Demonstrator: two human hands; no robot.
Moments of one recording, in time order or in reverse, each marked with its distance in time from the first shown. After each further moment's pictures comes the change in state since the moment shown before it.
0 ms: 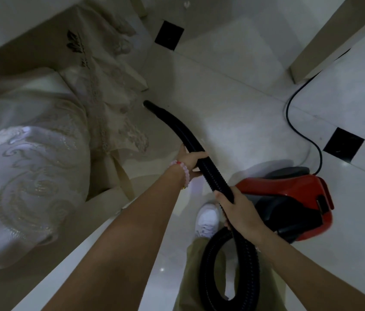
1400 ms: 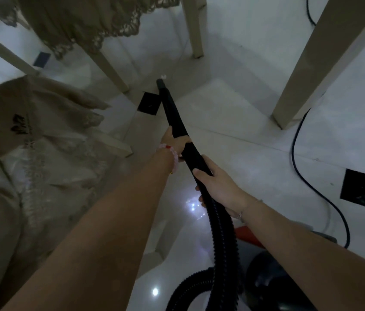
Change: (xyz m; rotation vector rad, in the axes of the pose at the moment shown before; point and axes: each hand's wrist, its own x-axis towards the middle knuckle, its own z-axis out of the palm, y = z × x) left_hand 0.111 0.150 0.066 0.291 0.144 0.400; right_hand 0.151 -0.104 -0.056 0.486 -0.173 -0.329
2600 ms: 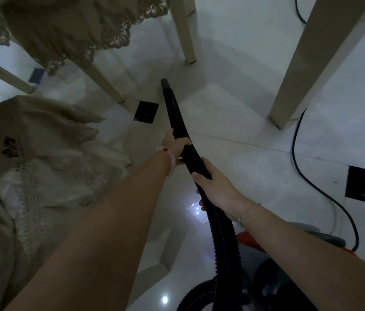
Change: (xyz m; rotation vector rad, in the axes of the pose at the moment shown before) left_hand 0.020 0.010 0.004 0.025 -0.092 0.000; right_hand 0.012 -0.006 0.001 -0.042 0.064 -0.042
